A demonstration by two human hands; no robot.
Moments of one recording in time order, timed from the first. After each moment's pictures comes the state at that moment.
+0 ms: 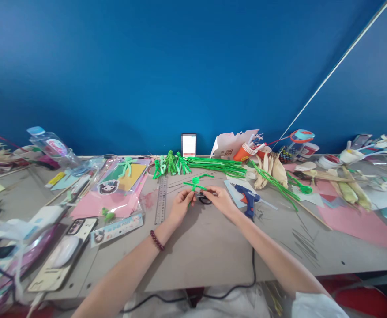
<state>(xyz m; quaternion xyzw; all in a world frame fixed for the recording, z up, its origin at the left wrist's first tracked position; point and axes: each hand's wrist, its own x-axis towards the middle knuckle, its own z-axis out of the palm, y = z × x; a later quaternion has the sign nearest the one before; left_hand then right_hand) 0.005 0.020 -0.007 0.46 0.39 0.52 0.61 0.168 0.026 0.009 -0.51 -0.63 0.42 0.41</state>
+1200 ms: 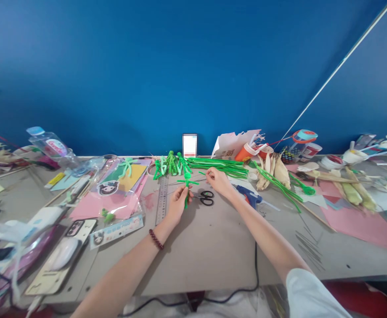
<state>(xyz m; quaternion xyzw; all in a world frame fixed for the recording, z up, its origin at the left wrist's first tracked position) -0.002 0.028 -0.008 0.42 0.41 0.56 0.59 0.177 0.085 0.026 -0.58 -0.73 0.20 0.30</state>
